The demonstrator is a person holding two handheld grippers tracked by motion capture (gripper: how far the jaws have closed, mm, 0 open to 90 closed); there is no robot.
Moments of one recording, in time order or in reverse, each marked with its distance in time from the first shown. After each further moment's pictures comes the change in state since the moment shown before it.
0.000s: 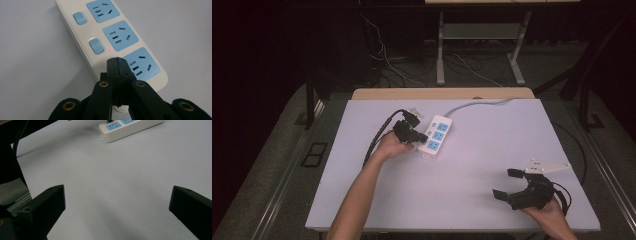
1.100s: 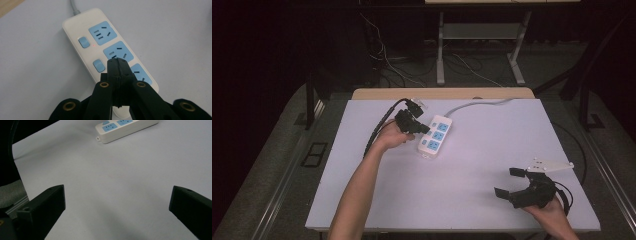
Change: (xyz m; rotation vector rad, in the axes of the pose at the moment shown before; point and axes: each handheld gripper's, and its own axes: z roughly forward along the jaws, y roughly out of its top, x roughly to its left) left arm -0.002 0.036 -0.020 0.022 0.017 0.065; right arm -0.004 0.000 -0.002 -0.011 -0.009 0.014
